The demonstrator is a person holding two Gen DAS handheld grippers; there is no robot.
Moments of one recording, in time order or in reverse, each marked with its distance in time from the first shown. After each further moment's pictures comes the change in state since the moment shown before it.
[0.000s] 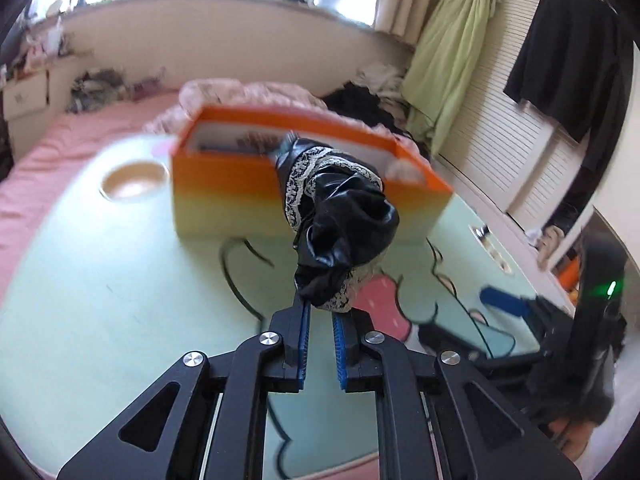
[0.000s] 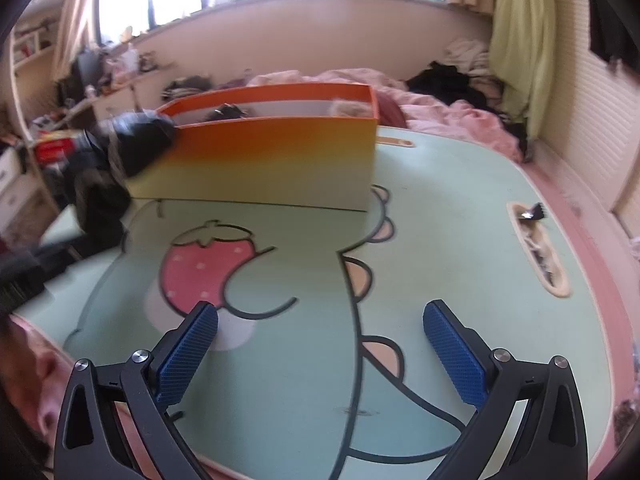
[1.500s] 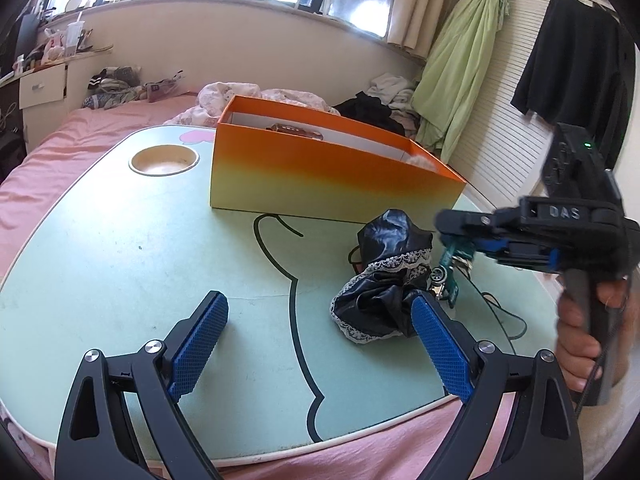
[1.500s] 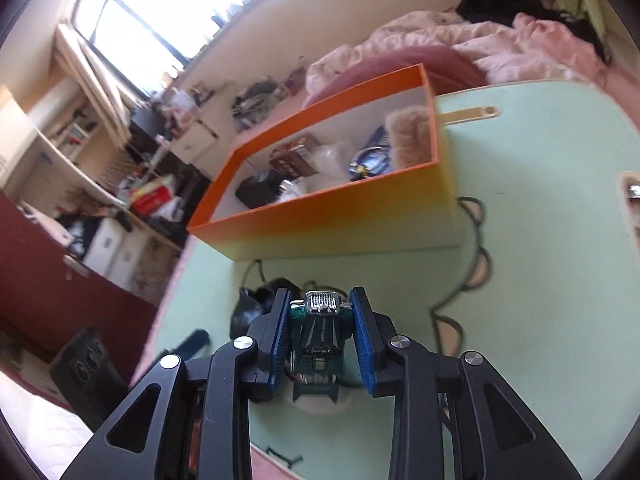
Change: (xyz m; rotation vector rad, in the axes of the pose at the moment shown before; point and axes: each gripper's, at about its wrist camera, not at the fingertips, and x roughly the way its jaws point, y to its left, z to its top) left arm -0.021 0.011 -0.026 -0.042 -0.068 0.029; right arm 0.026 -0.020 0.071 0.293 0.134 0.468
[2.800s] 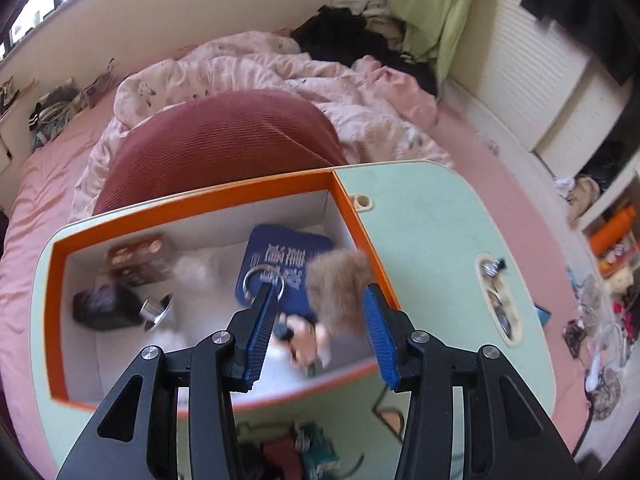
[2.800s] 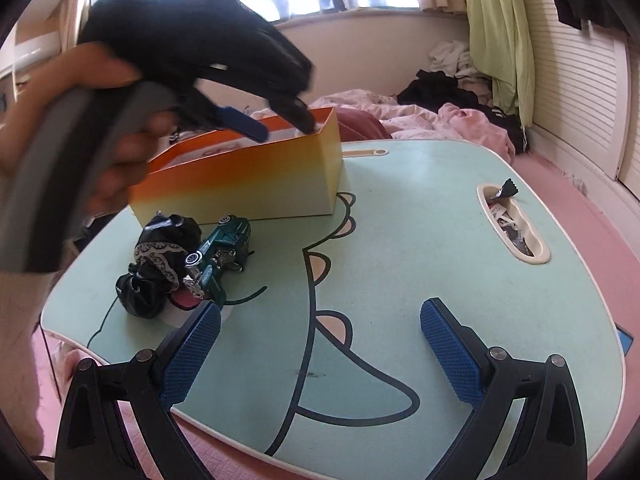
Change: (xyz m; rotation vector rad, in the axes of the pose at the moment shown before) left arm 0.154 -0.134 0.158 0.190 0.389 0.111; right arm -0.050 -0.012 -0.106 -0.220 -0.274 -0.413
